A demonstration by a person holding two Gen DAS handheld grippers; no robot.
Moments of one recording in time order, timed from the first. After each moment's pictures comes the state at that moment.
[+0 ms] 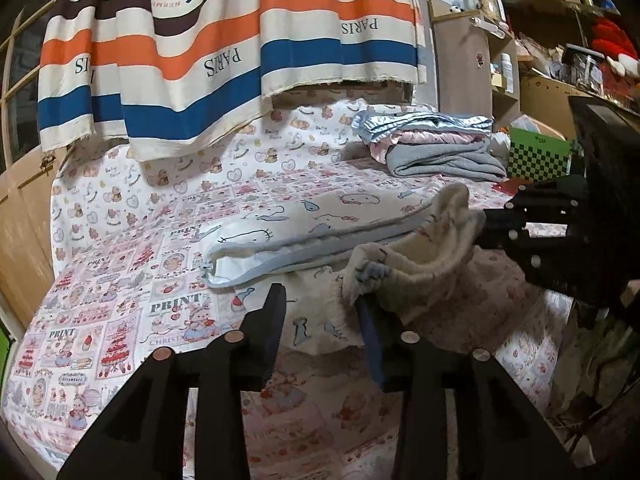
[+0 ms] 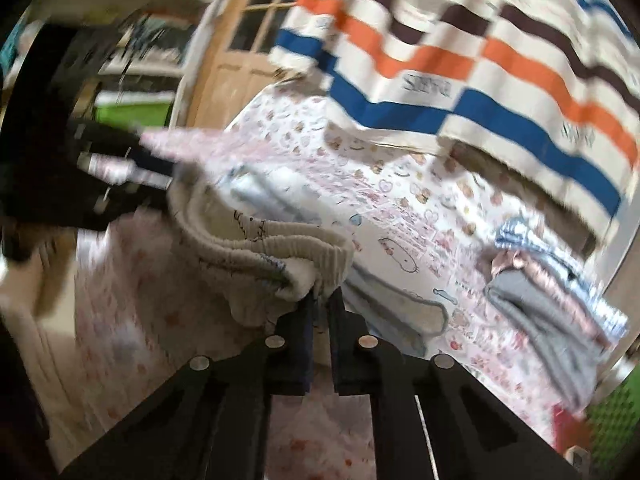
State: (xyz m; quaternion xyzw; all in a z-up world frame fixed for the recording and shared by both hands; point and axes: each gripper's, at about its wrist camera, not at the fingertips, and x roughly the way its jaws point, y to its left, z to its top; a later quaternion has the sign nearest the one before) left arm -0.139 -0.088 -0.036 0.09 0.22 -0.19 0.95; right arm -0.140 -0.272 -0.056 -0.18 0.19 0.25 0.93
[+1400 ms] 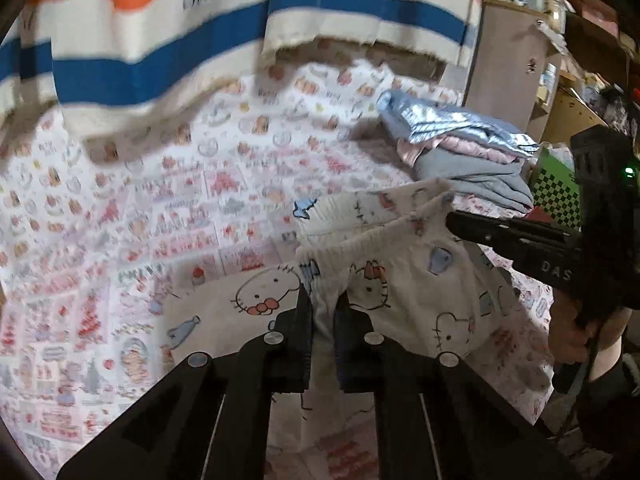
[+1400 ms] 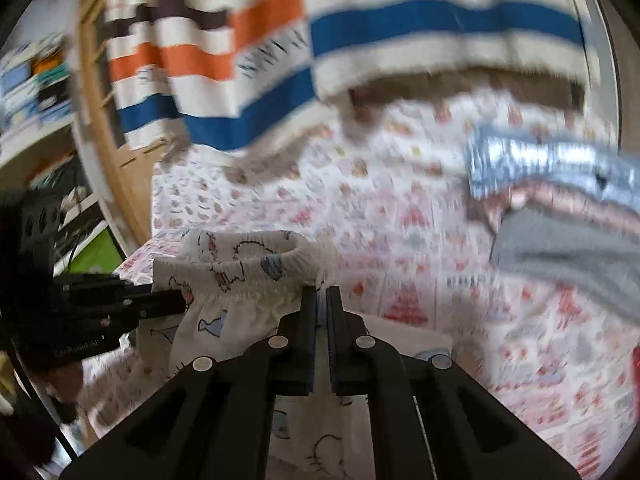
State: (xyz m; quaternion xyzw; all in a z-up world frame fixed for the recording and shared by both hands) left arm 0.043 -0.094 -0.006 0.03 0.36 -0.24 0.90; right arm 0.037 -0.320 -0.033 0.10 0.32 0.17 0.93
